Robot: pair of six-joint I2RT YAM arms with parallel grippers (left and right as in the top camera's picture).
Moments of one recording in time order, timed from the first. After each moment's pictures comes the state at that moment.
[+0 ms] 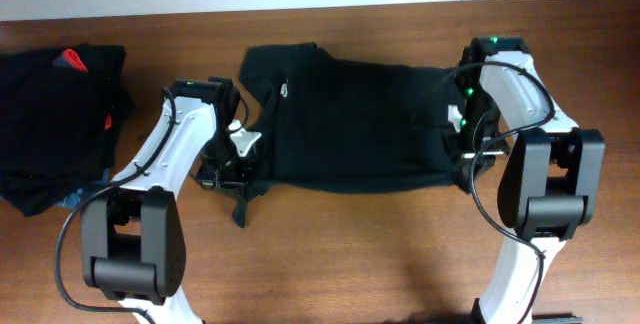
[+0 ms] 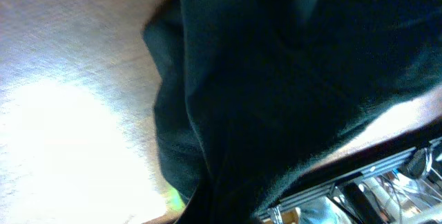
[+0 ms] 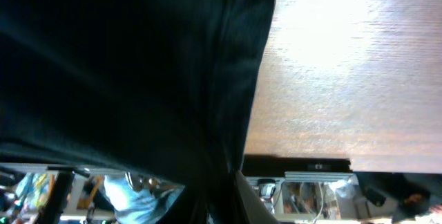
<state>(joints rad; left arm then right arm) -0.18 1.91 1.43 -1.38 0.24 0.11 -0.03 2.13 1.68 -1.69 -0.02 -0.02</state>
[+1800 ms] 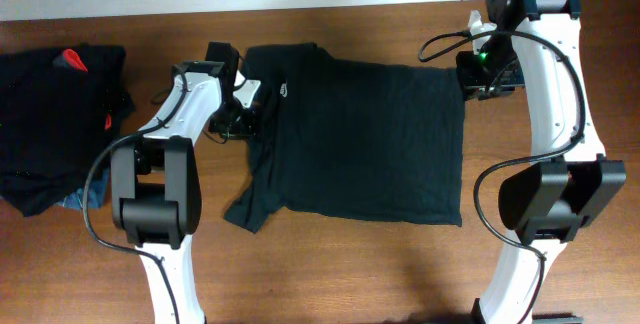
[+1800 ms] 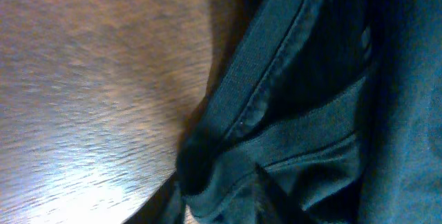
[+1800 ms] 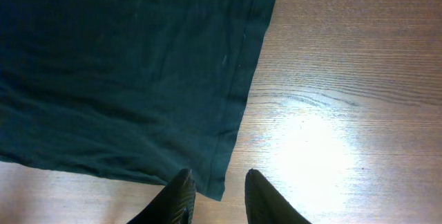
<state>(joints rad) -0.14 2.24 1.70 -0.97 0.21 0.09 -0.03 2.12 2.25 -1.66 -0.02 -0.03</state>
